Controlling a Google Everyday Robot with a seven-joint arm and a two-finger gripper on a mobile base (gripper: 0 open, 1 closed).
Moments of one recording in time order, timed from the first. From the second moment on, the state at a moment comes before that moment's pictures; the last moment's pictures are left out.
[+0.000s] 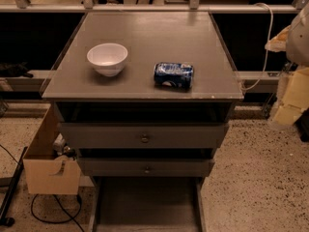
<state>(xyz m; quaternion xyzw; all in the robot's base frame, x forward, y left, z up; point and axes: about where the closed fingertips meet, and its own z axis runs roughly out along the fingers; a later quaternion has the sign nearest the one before) 0.438 -0.217 0.976 -0.60 0.78 -0.03 0.16</state>
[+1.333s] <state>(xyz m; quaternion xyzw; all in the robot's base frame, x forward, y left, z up) 0.554 -0.159 0.989 -0.63 0.72 0.07 0.30</state>
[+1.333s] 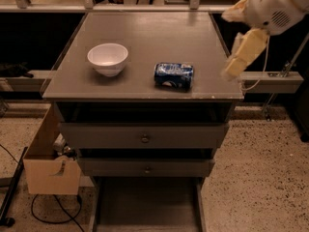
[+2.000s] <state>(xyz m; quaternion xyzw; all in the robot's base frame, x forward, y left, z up) 0.581 -0.126 0.956 -0.55 0.69 0.27 0.40</state>
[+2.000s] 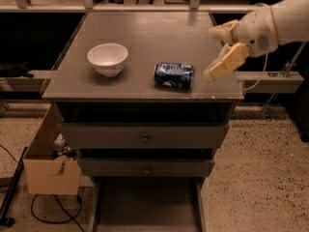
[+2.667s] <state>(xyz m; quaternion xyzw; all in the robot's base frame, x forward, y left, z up) 0.596 -0.088 0.932 -0.56 0.68 0.27 0.38</state>
